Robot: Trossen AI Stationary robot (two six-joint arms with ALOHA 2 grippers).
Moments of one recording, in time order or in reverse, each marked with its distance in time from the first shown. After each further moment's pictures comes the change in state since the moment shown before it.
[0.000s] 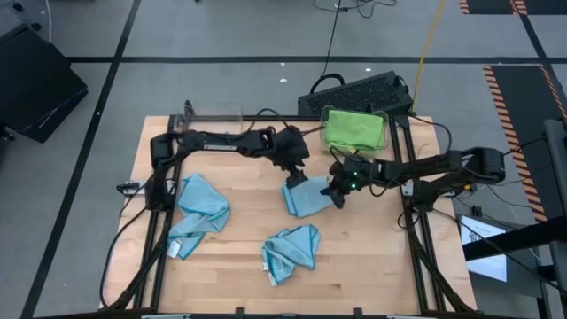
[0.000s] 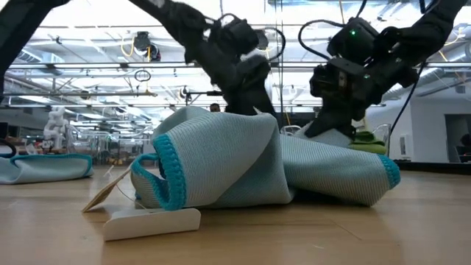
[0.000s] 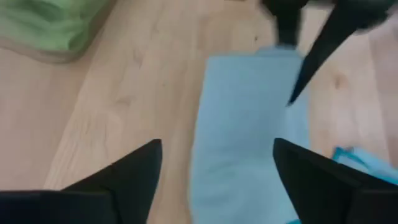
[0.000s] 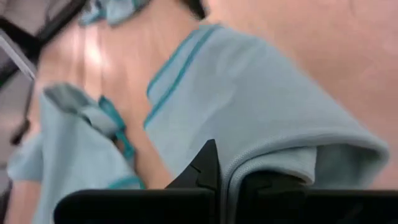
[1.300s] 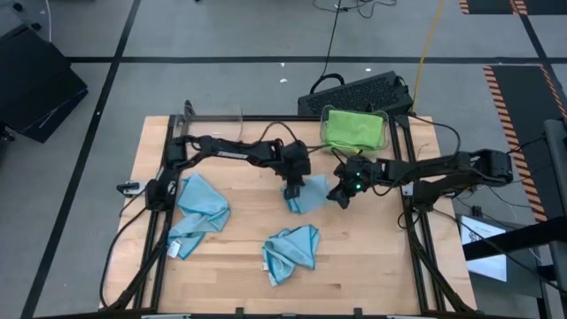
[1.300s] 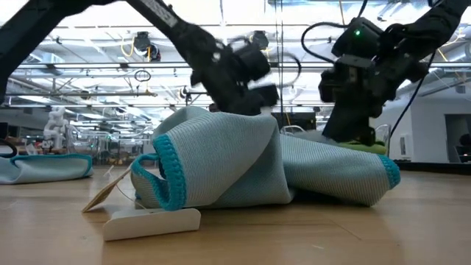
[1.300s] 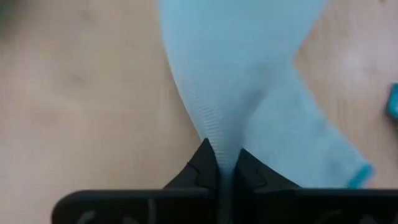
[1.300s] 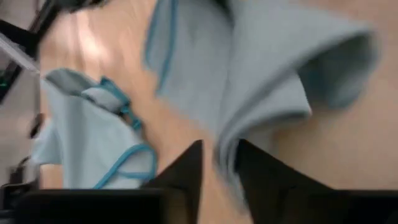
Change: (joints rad) left arm -0.039 0.117 -0.002 0.008 -0.021 0.206; right arm -0.005 -0.083 -0.001 -0.176 -0.057 0.131
